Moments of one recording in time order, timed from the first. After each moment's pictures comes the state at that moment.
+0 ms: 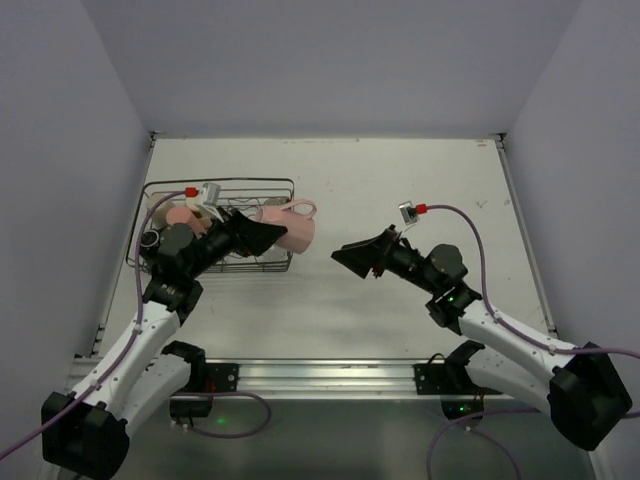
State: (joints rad) left arm -0.26 0.80 0.54 0.24 0.51 -0.74; right arm 0.62 0.94 0.41 0.66 -0.41 0.95
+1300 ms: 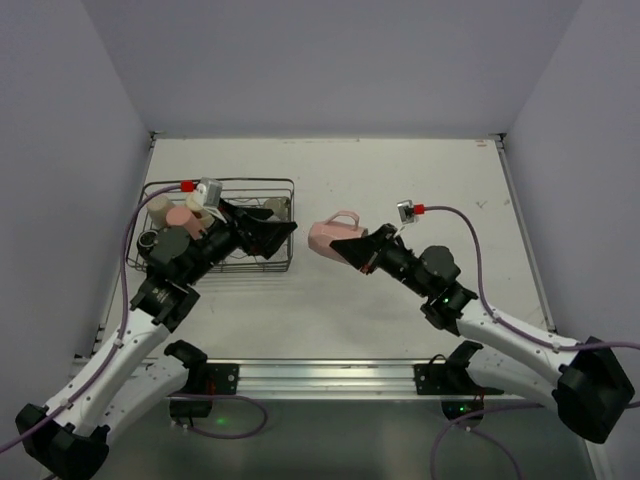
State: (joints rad) left arm -0.49 0.75 0.67 0.19 0.33 -0.63; right arm 0.76 0.99 0.45 0.71 -0.17 0.92
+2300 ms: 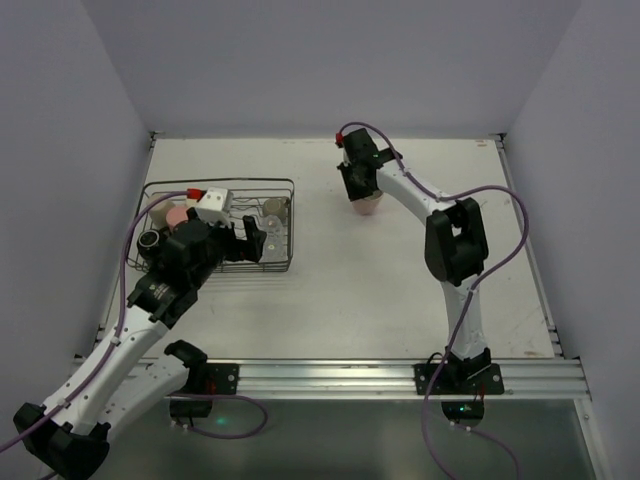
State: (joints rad) left arm -0.49 0.76 0.75 -0.34 -0.12 -0.25; right arm 0.48 2.15 1.87 -0.70 0.11 0.12
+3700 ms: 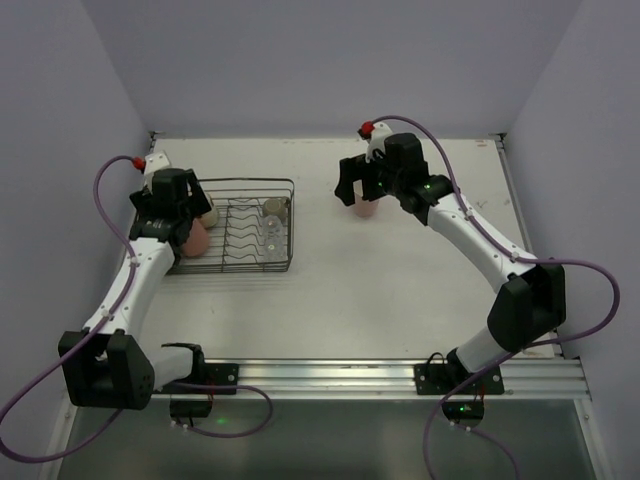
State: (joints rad) left arm -0.05 1.21 0.97 -0.39 -0.45 -0.36; right arm 0.48 1.56 1.38 -0.35 -0.16 0.13
